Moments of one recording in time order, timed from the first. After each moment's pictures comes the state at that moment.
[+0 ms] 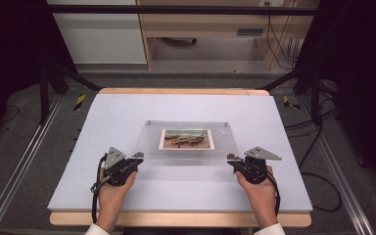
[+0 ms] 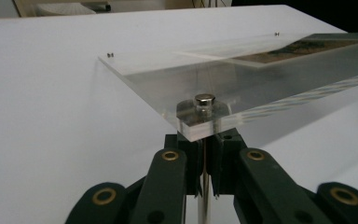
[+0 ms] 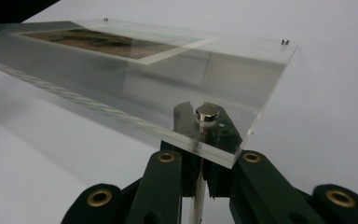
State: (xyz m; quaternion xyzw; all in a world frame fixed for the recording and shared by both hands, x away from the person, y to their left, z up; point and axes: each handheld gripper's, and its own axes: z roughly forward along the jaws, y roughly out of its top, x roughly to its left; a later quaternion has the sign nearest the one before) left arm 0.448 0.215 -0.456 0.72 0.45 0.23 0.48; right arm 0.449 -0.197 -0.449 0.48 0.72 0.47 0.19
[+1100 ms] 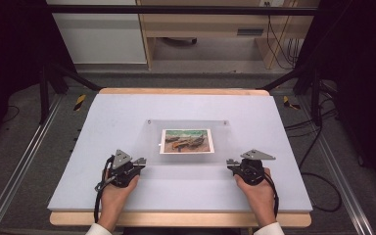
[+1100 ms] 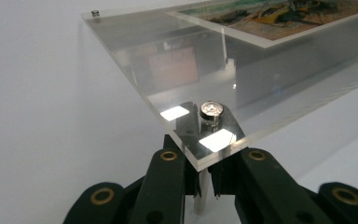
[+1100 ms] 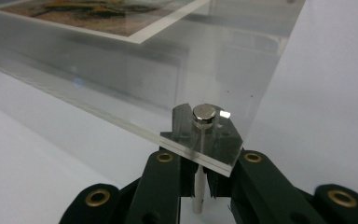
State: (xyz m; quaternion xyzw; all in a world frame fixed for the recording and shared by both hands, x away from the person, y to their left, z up) left arm 0.455 0.210 -0.475 0.76 0.44 0.21 0.43; right arm 0.455 -0.197 -0.469 0.49 0.74 0.42 0.18
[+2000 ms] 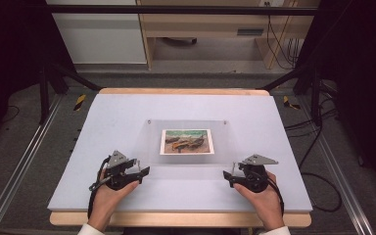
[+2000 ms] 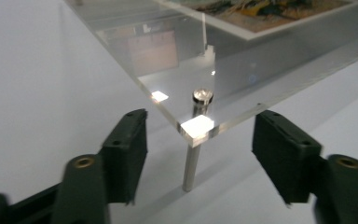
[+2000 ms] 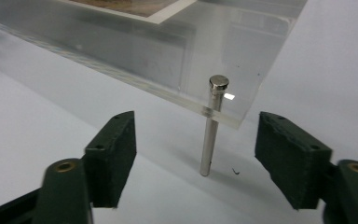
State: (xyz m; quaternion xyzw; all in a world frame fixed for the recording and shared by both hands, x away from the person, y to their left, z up) left arm 0.452 0.221 -0.467 0.76 0.43 0.16 0.45; right arm 0.437 -0.203 -0.464 0.47 0.76 0.41 0.17
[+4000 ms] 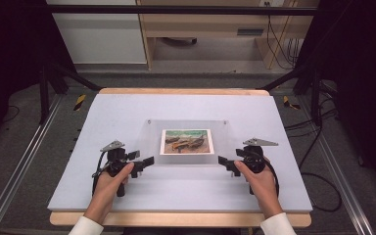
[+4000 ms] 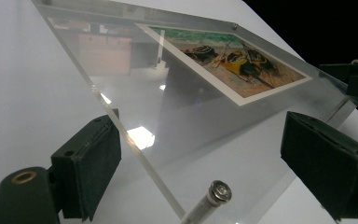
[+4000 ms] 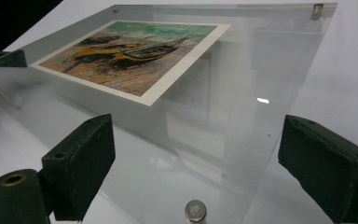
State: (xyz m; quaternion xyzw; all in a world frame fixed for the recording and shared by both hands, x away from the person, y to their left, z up) left arm 0.490 0.227 -0.471 0.71 0.47 0.04 0.53; right arm 0.486 -0.204 -0.455 0.50 0.73 0.47 0.10
